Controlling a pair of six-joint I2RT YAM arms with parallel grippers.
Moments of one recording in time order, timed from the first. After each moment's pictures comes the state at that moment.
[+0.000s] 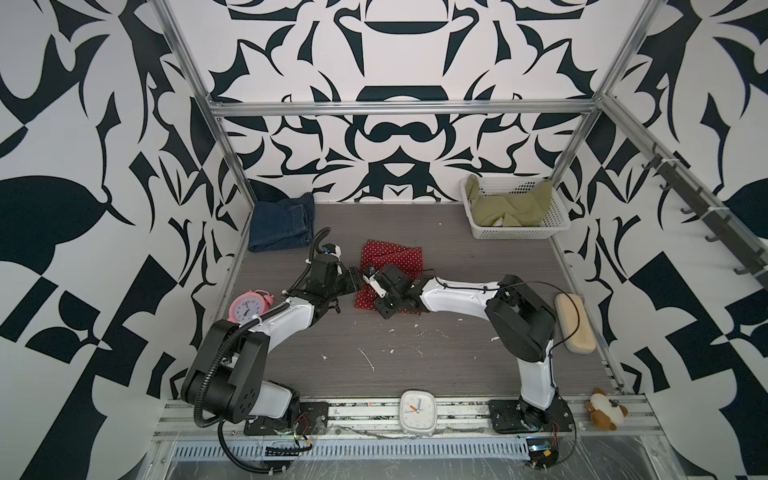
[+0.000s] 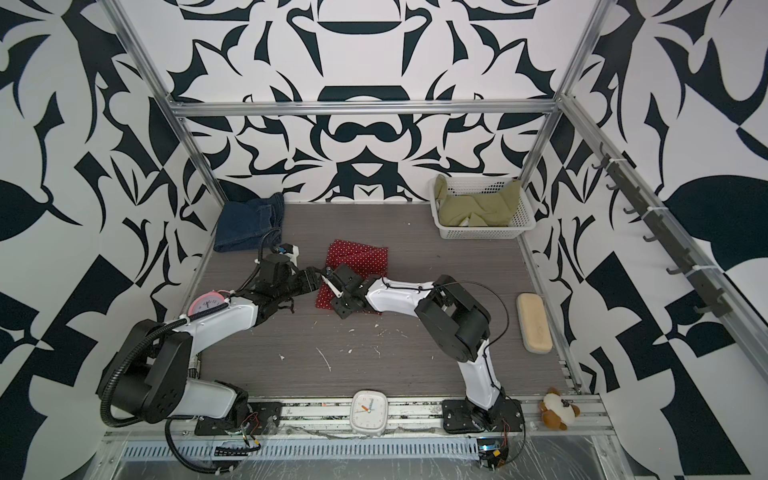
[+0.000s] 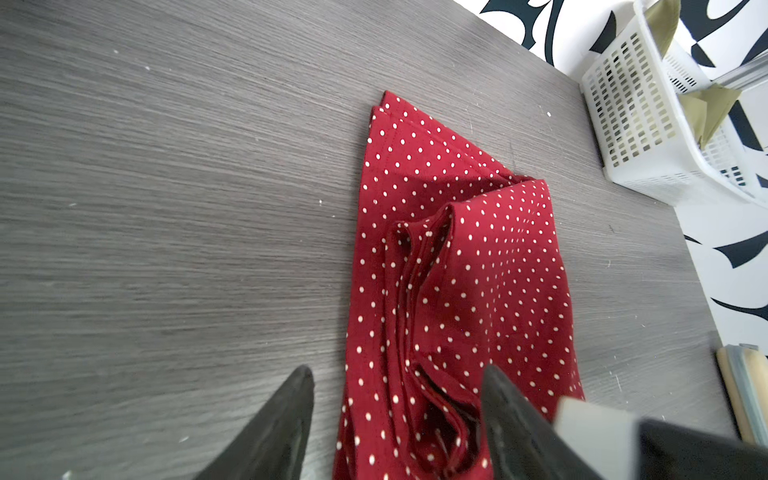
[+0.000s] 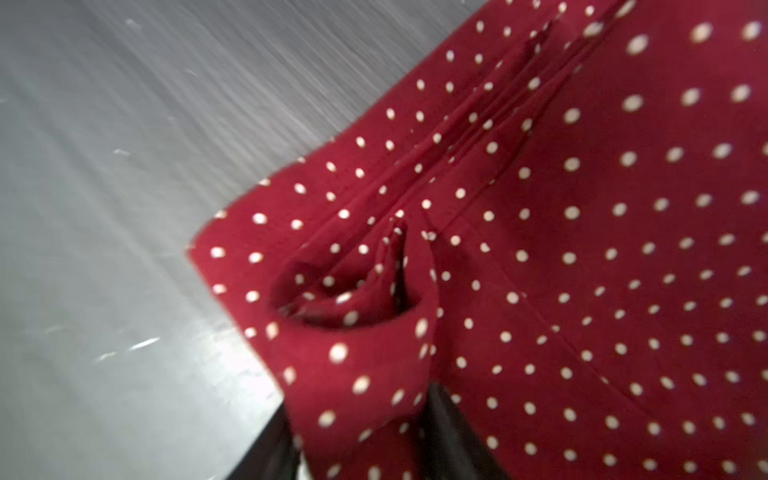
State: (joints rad) left arm -0.38 1.42 0.65 0.13 0.12 -0.56; right arm 0.90 1.96 1.28 -0.28 -0.01 0.11
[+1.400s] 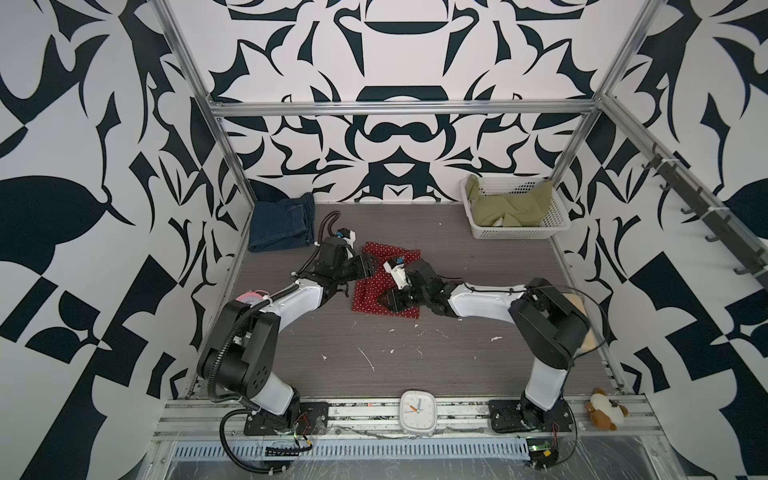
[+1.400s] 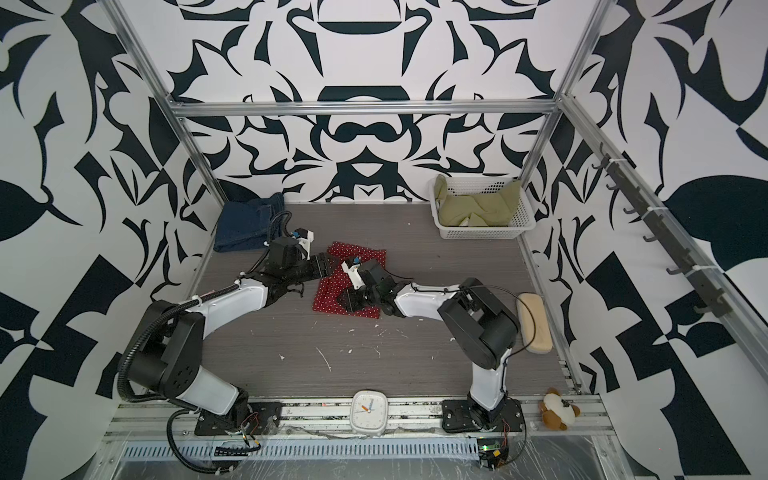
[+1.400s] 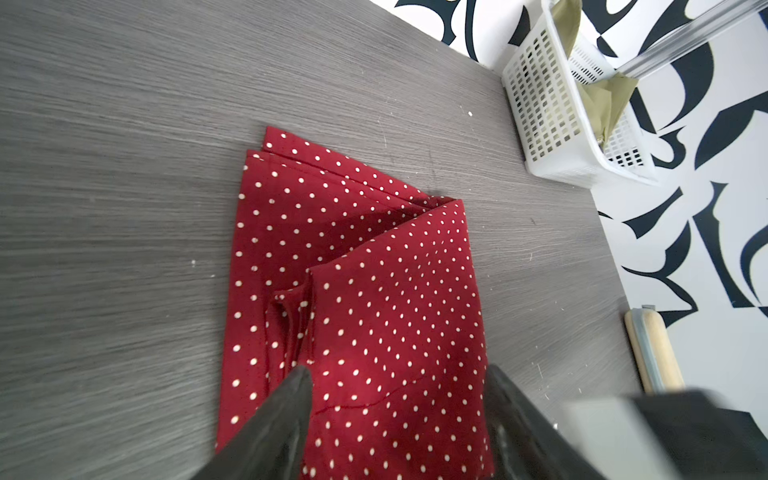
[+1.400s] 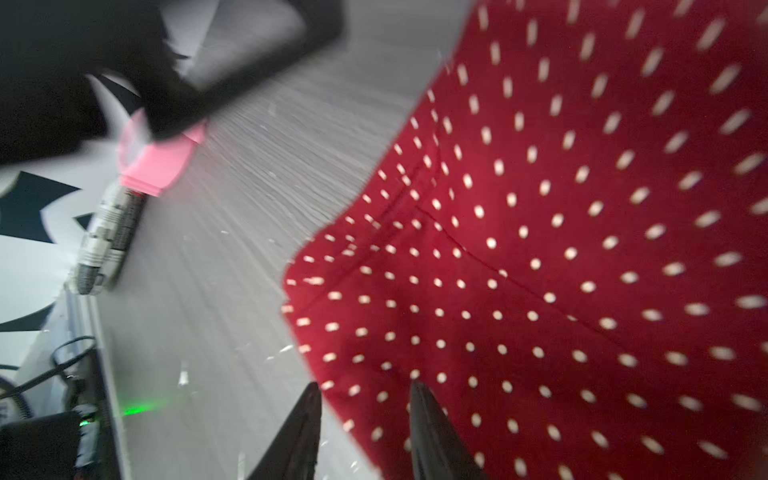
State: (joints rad) left arm -0.39 1.56 0.85 0.12 0.29 -0.56; right arm 0.76 1.78 0.99 0.12 -0.32 0.44
